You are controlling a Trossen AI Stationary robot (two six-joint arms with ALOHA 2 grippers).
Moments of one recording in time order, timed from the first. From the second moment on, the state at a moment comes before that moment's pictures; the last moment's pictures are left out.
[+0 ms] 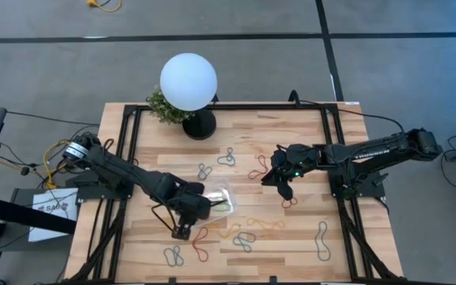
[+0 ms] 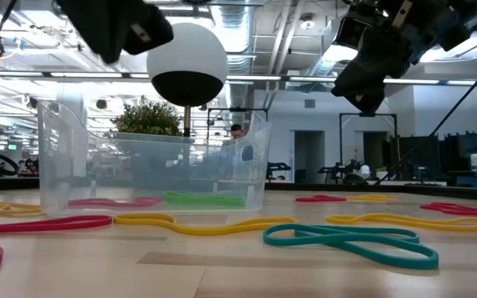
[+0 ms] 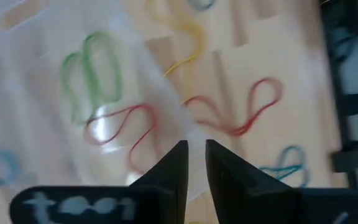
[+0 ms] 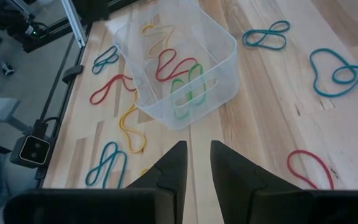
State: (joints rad) left arm -0.39 1.63 1.33 -0.87 0.10 -0.20; right arm 0.03 1.14 0.61 -0.07 -0.21 0.31
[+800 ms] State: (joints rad) left arm -0.59 1.86 1.37 -0.64 0.15 -0.22; right arm 0.03 1.14 0.61 -0.07 -0.21 0.29
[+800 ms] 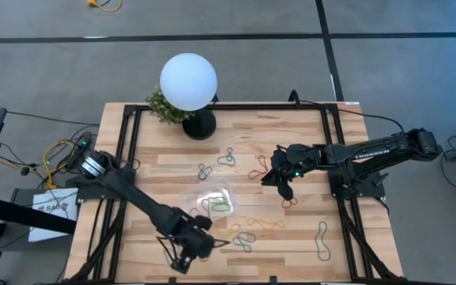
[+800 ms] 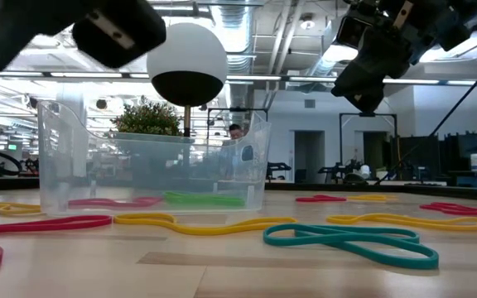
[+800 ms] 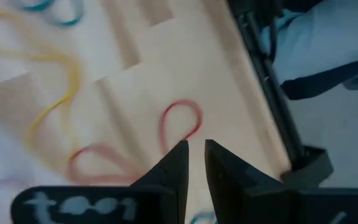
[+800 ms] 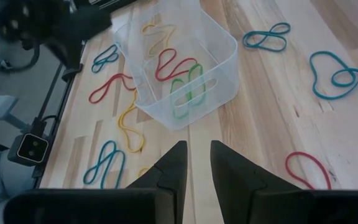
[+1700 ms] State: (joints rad) left arm -0.64 2.06 1.37 -0.50 0.13 -0.31; right arm 0.09 1.14 0.61 -0.07 -0.21 0.28
